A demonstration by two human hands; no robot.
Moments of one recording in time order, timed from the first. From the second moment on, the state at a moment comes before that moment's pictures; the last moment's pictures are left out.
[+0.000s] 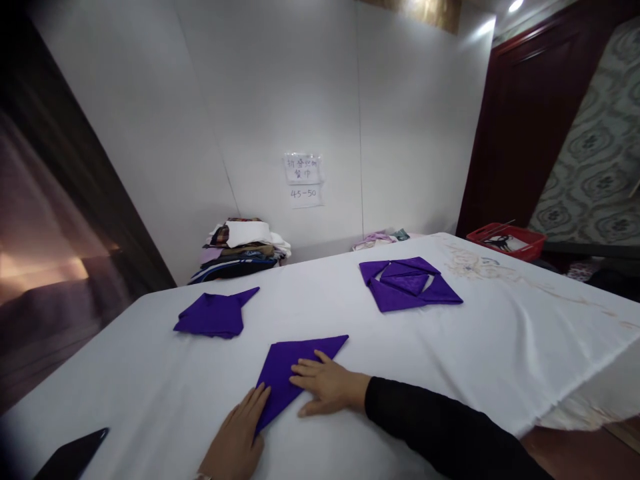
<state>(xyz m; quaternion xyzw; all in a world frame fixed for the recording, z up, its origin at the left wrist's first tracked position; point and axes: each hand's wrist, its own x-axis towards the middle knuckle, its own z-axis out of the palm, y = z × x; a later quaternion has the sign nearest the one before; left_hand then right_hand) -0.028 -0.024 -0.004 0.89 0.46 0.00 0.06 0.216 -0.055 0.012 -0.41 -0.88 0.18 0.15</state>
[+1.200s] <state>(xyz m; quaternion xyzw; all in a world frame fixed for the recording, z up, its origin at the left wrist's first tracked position) -0.018 -0.089 0.054 0.84 0.37 0.18 0.37 0.176 -0.150 0.010 -0.46 -0.74 0.37 0.33</state>
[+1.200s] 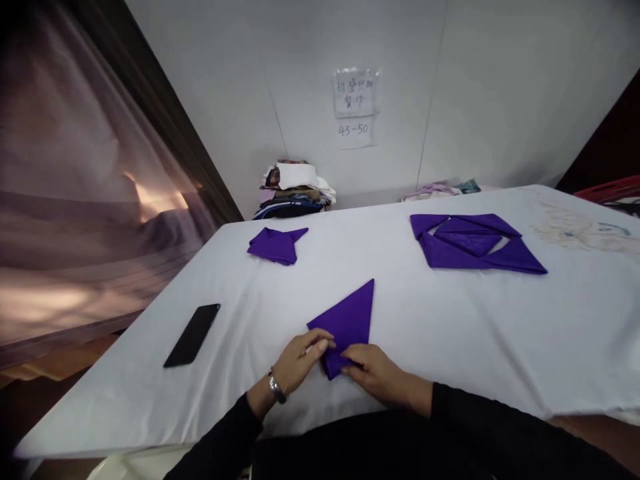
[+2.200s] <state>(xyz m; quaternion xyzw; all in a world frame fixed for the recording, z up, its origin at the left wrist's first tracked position) -0.002 -0.051 -0.006 0.81 0.50 0.25 0.16 0.246 -0.047 -0.003 -0.69 -0.58 0.27 0.33</state>
